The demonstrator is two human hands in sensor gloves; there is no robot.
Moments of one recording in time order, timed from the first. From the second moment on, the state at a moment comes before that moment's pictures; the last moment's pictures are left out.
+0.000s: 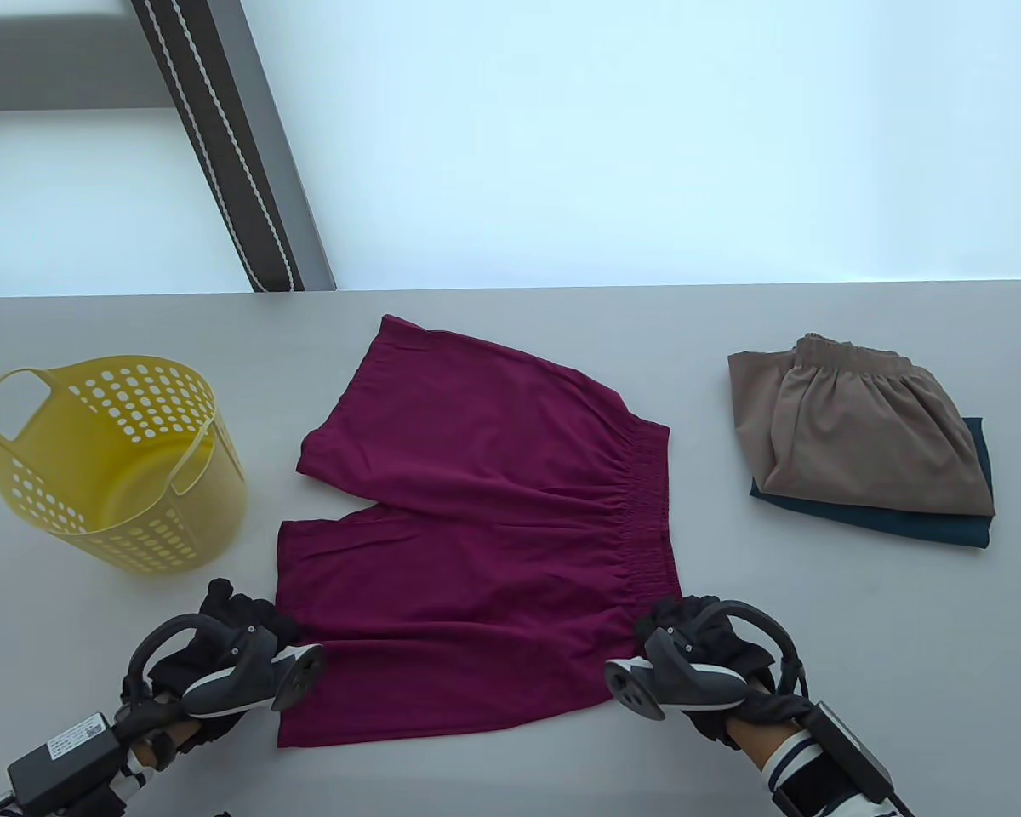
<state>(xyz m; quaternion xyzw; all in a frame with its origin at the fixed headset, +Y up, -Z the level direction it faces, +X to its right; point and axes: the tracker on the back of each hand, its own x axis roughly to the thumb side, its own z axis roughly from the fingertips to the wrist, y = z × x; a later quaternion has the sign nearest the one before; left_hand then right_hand) -0.281 -0.764 -0.233 -0.07 -0.21 -0.27 0.94 0.128 -0.759 -0.224 -0.32 -0.03 -0.91 0.25</state>
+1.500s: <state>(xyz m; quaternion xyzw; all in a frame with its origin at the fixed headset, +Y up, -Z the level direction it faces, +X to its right) -0.242 -0.676 -0.319 -0.01 -0.14 -0.23 0.96 0.198 -0.695 -0.335 0.03 0.01 -1.00 -0.05</state>
